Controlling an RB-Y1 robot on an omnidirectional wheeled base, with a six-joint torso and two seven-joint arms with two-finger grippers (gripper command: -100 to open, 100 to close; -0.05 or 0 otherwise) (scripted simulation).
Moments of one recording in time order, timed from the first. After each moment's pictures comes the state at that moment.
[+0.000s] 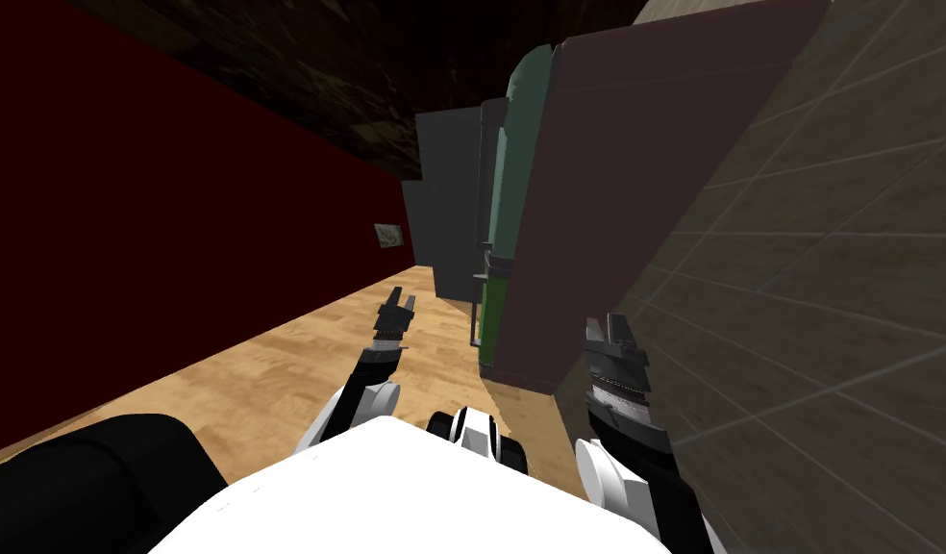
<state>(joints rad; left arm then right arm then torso) 0.54 -0.03 0.05 -2.28 -0.03 -0.44 0.15 0.47 -0.03 0.04 -2.27 0.00 -0.50 0.14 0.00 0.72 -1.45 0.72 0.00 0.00</state>
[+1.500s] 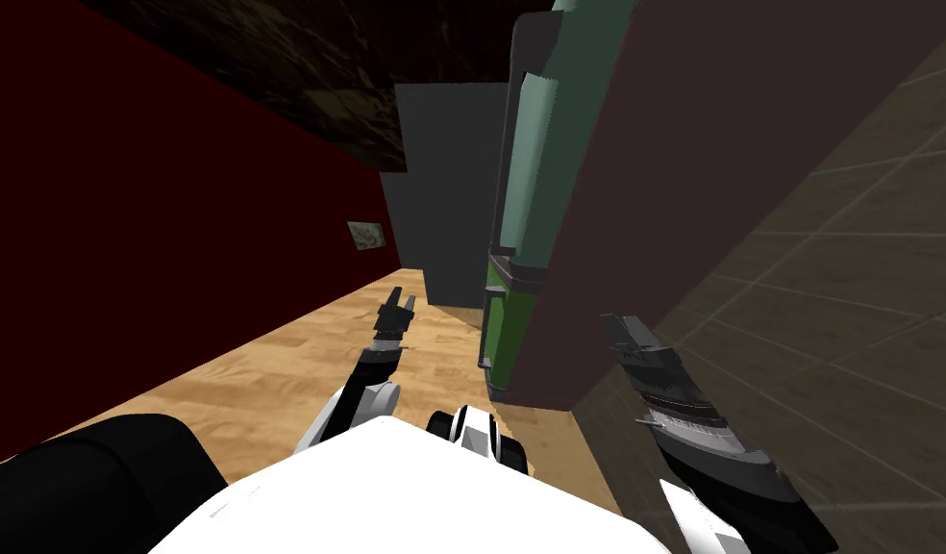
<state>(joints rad) 0.54 -0.03 0.05 -2.28 -0.03 -0.44 0.15 0.53 -0.29 -0.22 -2.36 0.29 -0.47 0.37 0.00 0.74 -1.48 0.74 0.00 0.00</state>
